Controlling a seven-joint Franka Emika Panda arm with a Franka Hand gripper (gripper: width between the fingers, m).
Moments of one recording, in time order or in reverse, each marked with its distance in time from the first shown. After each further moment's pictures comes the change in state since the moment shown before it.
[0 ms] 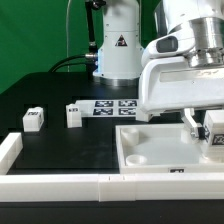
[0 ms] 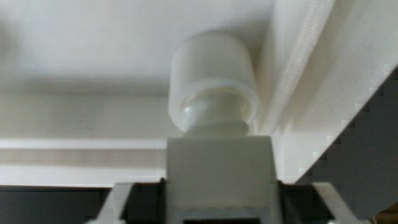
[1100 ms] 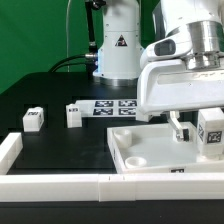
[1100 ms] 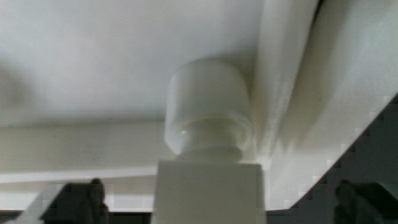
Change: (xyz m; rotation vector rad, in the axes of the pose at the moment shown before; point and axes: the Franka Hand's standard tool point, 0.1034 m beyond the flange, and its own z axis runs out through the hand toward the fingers) arm -0.013 0.000 -0.001 0.004 -0.025 0.000
